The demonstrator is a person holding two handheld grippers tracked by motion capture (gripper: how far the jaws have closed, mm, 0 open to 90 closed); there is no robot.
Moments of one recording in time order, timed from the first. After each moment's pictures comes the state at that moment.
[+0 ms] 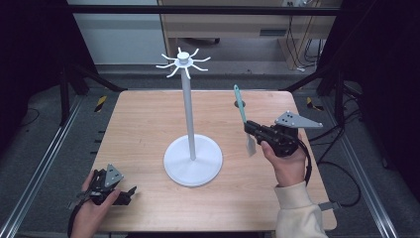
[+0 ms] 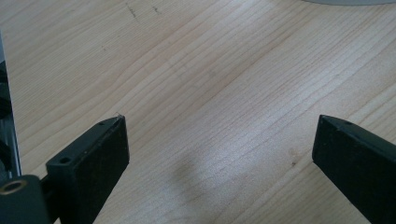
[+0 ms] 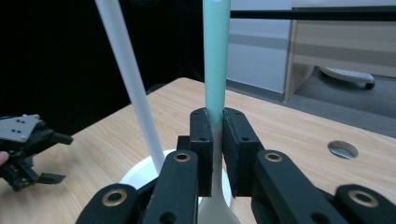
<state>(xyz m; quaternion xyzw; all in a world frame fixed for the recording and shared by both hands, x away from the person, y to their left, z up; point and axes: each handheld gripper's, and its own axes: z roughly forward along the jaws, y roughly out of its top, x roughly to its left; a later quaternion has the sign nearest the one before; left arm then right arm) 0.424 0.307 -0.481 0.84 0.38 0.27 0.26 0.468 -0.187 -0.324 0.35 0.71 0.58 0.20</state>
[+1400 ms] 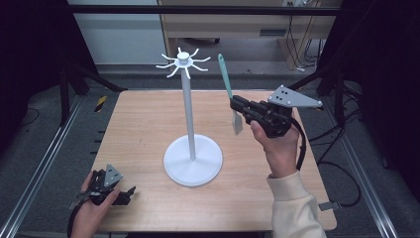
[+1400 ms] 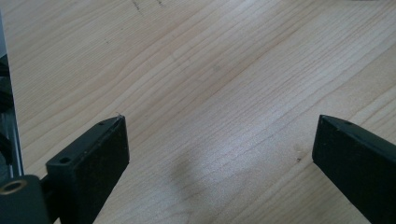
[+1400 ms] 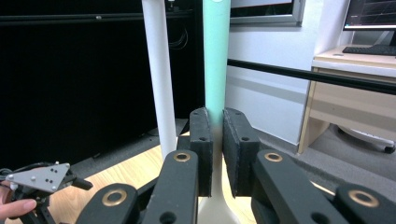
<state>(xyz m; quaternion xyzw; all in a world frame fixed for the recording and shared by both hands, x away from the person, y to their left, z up) 0.424 0.310 -0.482 0.84 0.39 0.27 0.26 0.473 -0.154 -0.258 0.28 0.69 0.63 0.23</state>
